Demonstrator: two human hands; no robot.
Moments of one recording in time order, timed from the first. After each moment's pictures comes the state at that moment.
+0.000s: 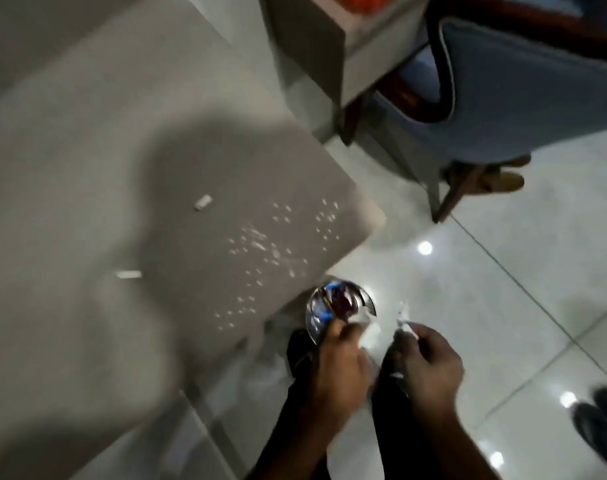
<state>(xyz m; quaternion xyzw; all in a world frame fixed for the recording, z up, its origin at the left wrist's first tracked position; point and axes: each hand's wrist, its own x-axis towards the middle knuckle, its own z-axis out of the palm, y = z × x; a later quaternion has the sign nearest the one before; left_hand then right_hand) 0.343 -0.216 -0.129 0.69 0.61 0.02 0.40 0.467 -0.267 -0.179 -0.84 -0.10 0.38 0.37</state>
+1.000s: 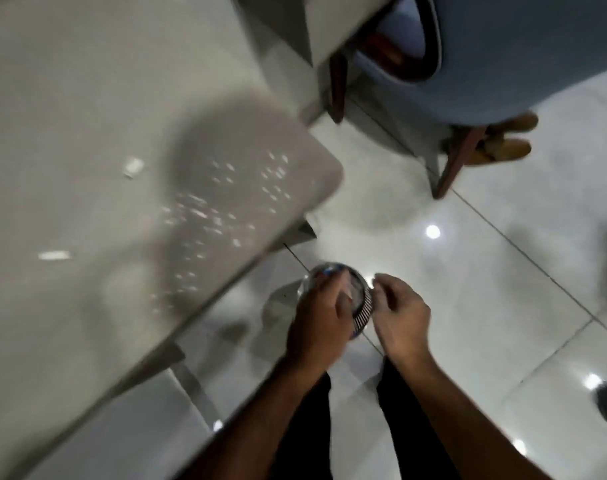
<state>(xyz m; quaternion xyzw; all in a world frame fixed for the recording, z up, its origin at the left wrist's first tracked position) 0.364 -0.191 -0.175 0.68 0.61 0.08 0.39 0.482 -0.239 -0.231 -0.81 -0.29 0.37 0.34</state>
